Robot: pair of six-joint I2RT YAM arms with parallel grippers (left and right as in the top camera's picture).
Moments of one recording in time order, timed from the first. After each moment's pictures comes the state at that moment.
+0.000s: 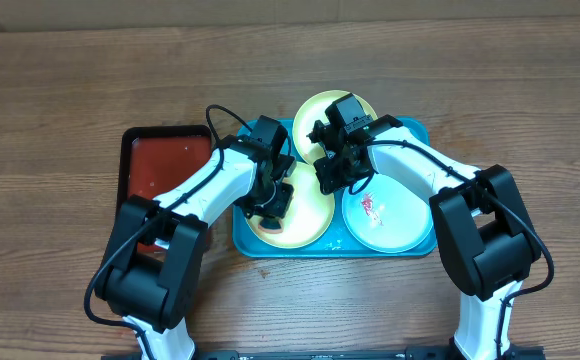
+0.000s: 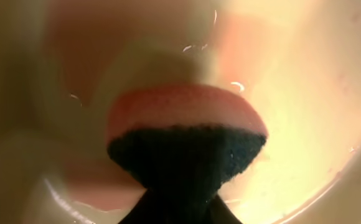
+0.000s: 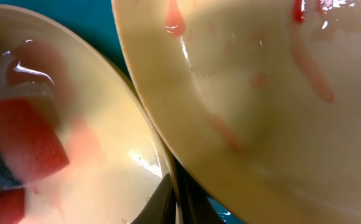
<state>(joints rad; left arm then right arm) -0.42 1.90 1.20 -0.82 0.18 -0.10 0.46 2.06 1.39 -0.69 -0.29 0.04</state>
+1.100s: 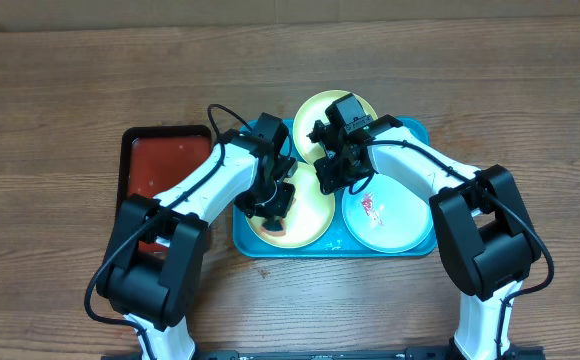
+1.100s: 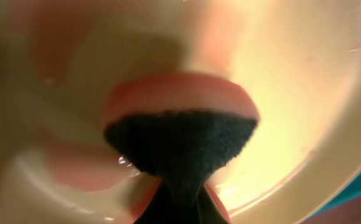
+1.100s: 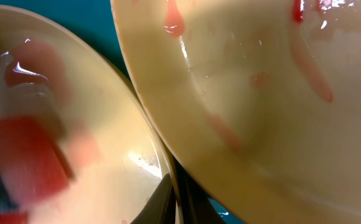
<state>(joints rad) -0.43 1.91 1.24 -0.90 0.23 -0.10 0.46 2.06 1.39 -0.69 -0.29 0.04</state>
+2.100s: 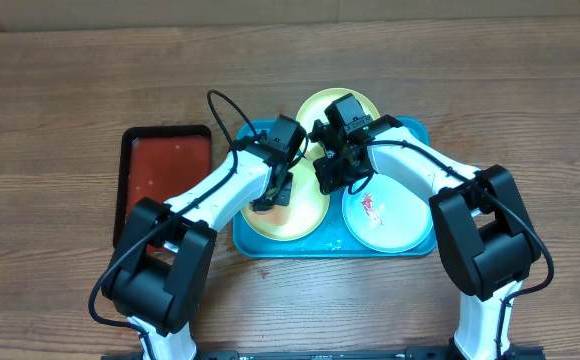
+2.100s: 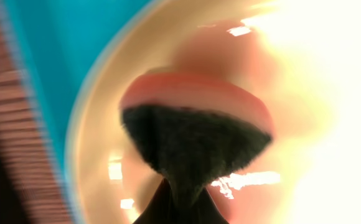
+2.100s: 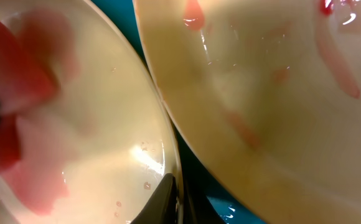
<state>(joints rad) -0.50 1.91 1.24 -0.77 -0.16 -0.34 0.46 2.06 1.39 -0.68 -0.29 0.04</state>
